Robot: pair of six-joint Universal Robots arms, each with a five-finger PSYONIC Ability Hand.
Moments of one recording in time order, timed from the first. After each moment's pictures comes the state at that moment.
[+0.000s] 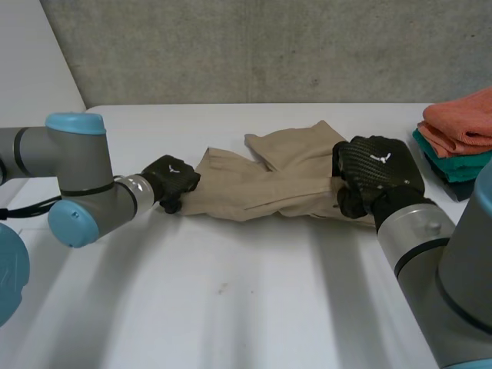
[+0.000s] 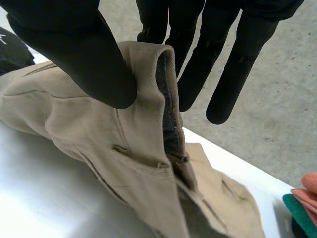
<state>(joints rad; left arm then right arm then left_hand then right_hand) 4.39 -2.43 -0.97 2.92 -1.24 3.82 2.18 -1.45 1.66 -0.07 1.77 3.02 1.16 1.19 1.18 1.19 0.99 1.07 1.17 1.19 1.19 1.01</state>
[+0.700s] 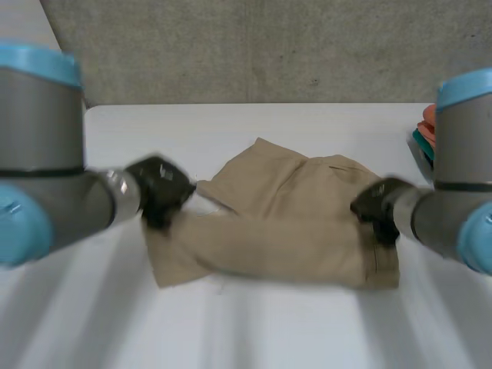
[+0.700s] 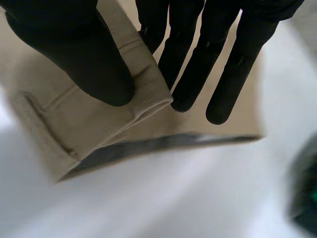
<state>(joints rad) 4.26 -2.06 -1.09 2.59 -1.47 3.86 1.97 -1.07 1.19 0.52 1.62 2.47 1.16 1.20 1.19 1.19 0.99 1.10 1.17 1.19 1.19 1.01</state>
